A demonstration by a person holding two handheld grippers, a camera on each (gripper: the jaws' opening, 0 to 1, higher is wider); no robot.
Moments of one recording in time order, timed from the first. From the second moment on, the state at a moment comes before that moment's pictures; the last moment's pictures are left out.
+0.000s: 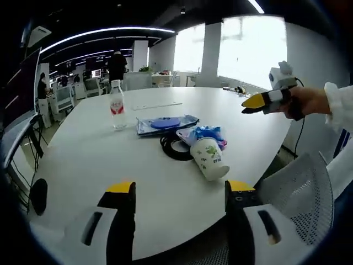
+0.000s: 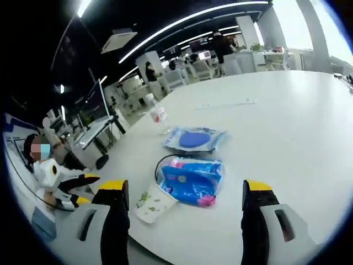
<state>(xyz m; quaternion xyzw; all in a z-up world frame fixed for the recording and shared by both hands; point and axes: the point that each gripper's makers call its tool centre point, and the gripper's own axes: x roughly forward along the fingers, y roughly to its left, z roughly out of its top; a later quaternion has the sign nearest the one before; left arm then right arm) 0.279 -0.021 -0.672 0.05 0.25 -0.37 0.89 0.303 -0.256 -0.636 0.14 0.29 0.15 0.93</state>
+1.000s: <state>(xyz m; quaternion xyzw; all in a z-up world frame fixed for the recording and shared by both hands) 0.358 -0.119 -0.634 -0.03 0.29 -0.38 0.88 0.335 -0.298 -0.667 0.18 0.29 0.13 0.93</state>
